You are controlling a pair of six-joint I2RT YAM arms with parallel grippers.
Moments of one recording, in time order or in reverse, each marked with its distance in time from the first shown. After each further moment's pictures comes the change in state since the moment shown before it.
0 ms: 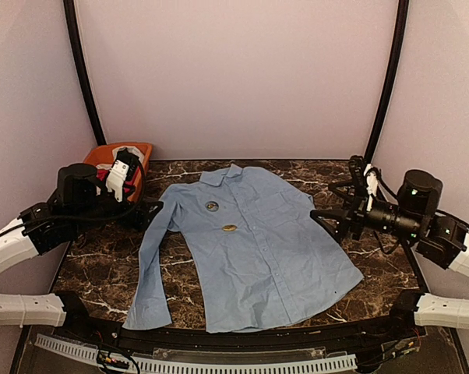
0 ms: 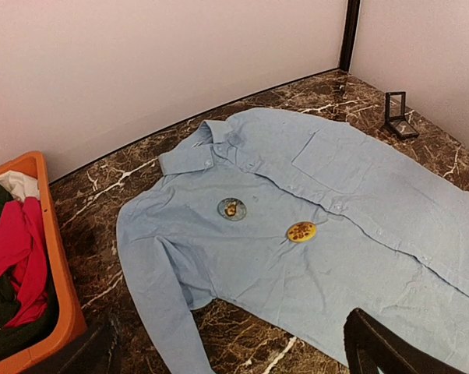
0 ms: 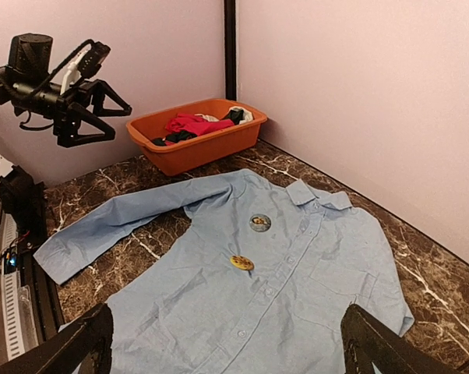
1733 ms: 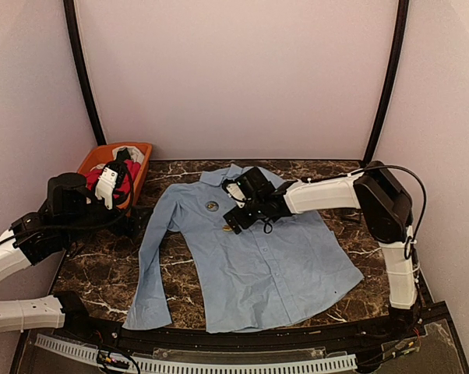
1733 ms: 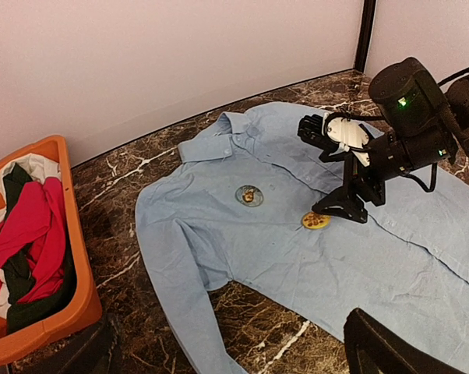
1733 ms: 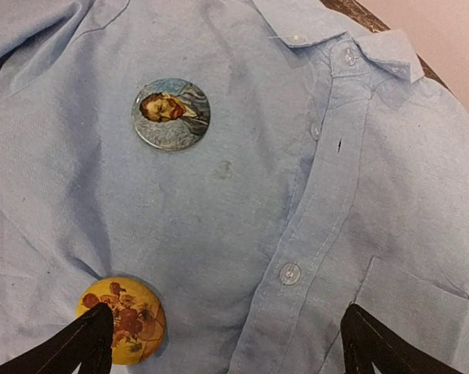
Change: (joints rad) left arm 0.000 -0.132 -0.076 -0.060 -0.053 -0.013; right arm 0.103 1.457 0.853 -0.031 0.397 -0.022
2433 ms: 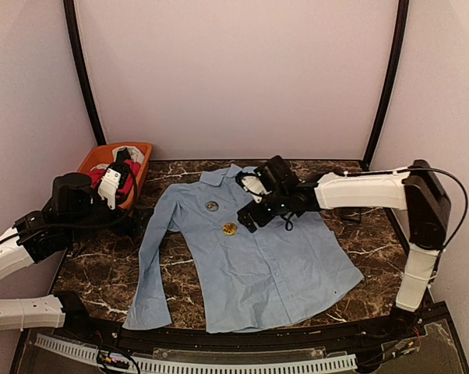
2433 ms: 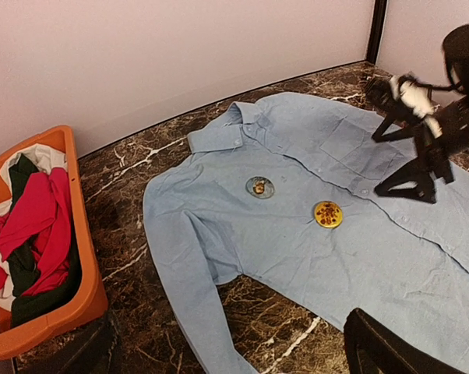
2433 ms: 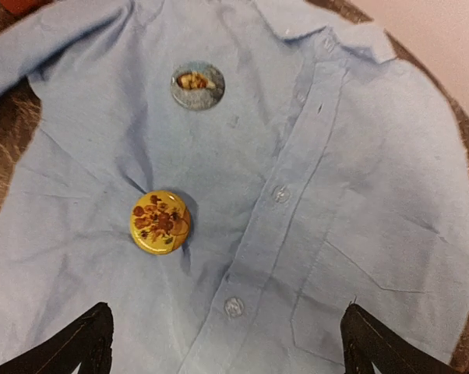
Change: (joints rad) left arm 0.000 0.028 0.000 -0.003 -0.033 -0.002; right arm -0.001 -0.213 -0.156 -0.093 -0.055 0.024
